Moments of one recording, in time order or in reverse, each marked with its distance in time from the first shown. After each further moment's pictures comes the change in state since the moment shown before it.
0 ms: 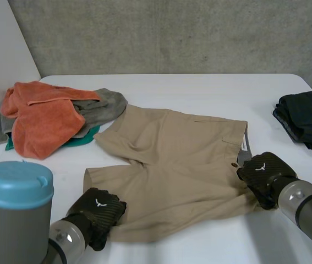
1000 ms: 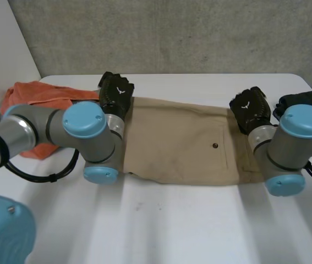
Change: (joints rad) left arm 0.075 -0.734 0.924 0.626 -0.143 0.460; right arm 0.038 0.554 -0.522 -0.599 0.100 -0.136; left_hand -0.446 -0.488 -0.476 -0.493 -0.441; right_hand -0.444 -0.460 -0.460 -0.459 -0.433
